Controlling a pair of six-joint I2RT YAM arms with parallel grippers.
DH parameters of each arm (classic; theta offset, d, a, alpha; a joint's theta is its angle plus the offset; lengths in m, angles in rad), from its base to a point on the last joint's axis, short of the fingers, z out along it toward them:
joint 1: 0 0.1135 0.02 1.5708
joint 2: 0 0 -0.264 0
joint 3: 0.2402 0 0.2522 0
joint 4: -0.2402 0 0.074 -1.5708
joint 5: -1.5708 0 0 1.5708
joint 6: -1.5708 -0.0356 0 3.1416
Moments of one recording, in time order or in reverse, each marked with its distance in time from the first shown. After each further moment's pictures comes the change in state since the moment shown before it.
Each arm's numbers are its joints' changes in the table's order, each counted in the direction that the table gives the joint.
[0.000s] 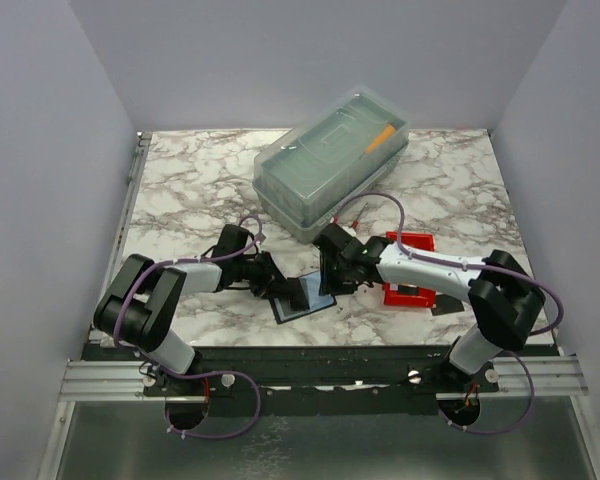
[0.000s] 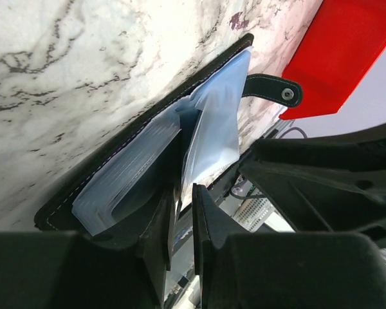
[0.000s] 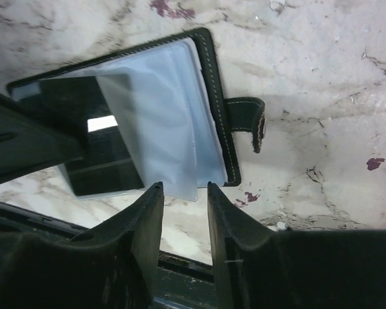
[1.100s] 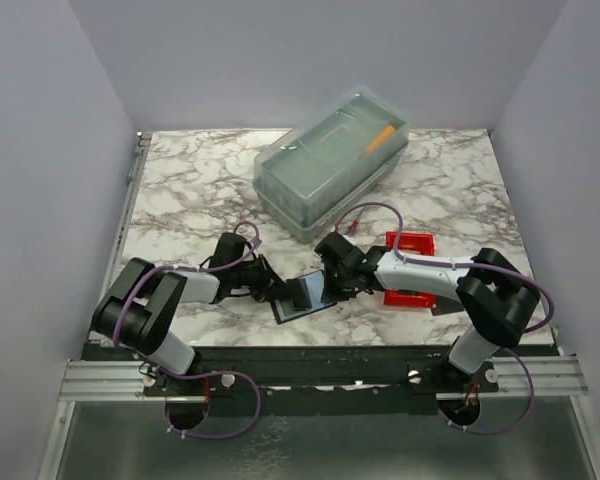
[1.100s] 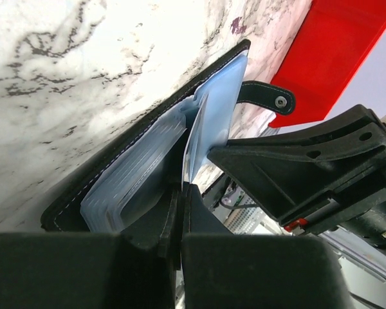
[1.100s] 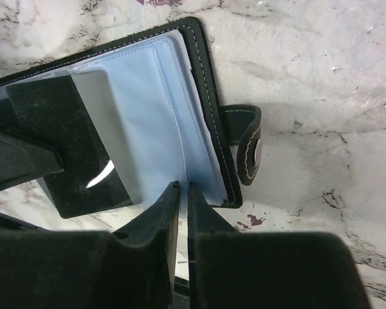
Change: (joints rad) left arm -0.009 0.015 -0.101 0.187 0.032 0.107; right arm 0.000 -0.041 -0.117 0.160 0.044 -0.025
